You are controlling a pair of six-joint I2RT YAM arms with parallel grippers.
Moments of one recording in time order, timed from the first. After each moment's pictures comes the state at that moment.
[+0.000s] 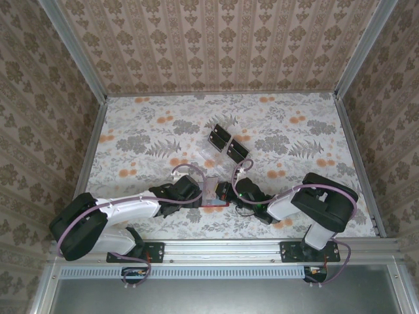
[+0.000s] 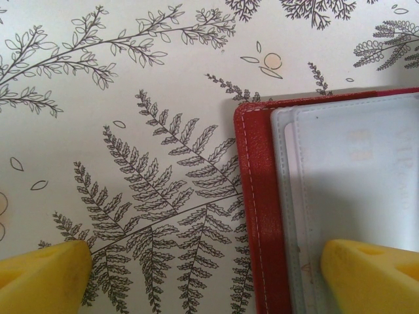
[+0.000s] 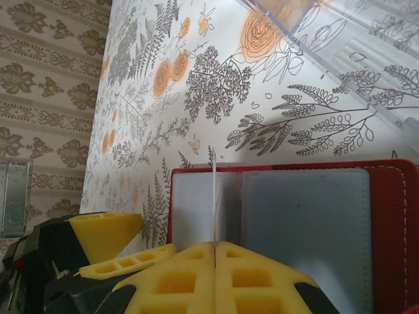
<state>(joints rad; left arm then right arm) -0.93 1.30 0.49 -0.29 -0.32 -0.71 0.90 1.67 0.40 0.83 0.06 1.12</state>
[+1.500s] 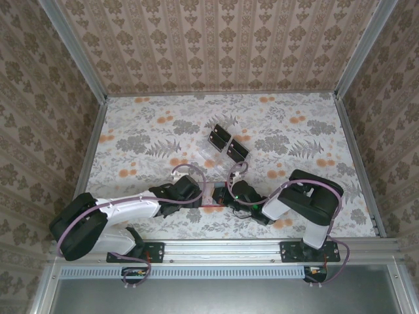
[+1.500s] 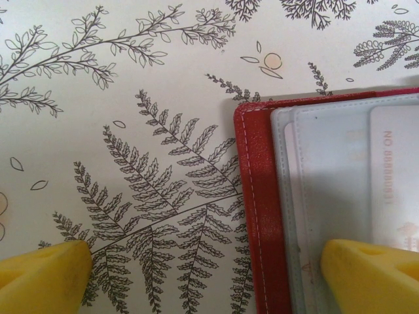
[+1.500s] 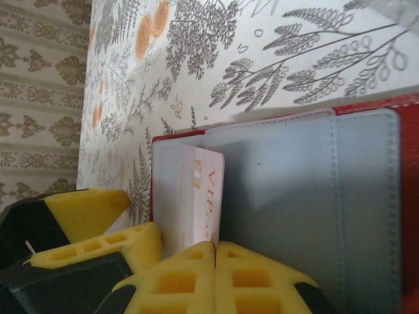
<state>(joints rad) -0.93 1.30 0.49 -0.29 -0.32 -0.71 0.92 1.80 0.43 0.90 -0.01 1.16</state>
